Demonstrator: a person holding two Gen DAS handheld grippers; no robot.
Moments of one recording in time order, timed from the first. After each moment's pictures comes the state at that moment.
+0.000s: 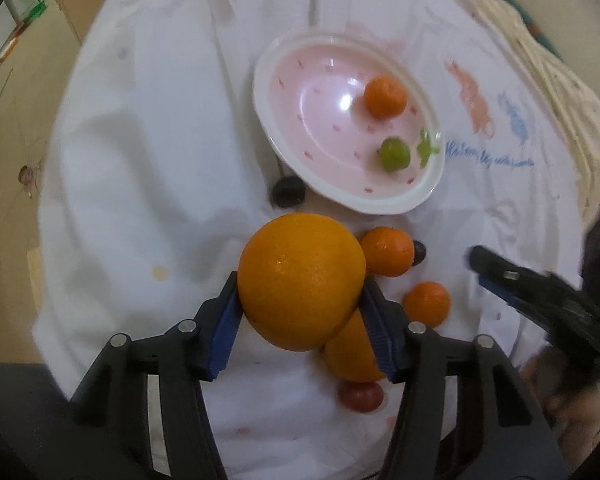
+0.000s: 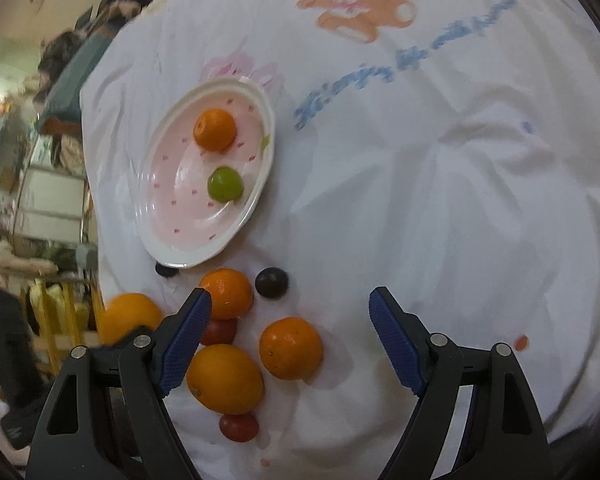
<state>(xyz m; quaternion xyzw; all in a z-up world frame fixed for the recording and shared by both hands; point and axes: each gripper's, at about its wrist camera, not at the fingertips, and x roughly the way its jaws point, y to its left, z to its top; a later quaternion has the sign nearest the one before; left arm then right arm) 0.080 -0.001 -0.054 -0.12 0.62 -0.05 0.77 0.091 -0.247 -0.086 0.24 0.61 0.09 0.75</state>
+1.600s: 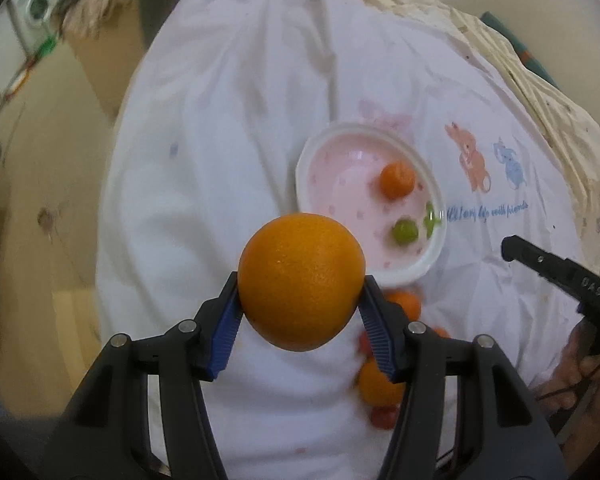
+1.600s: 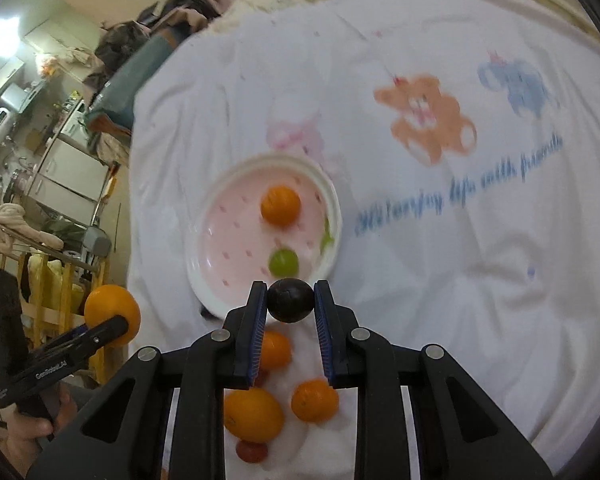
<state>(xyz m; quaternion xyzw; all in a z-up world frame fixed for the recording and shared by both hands) 0.112 0.035 0.003 -0.09 0.56 -0.04 0.82 0.134 -0.249 -0.012 0.18 0.54 0.15 0.81</state>
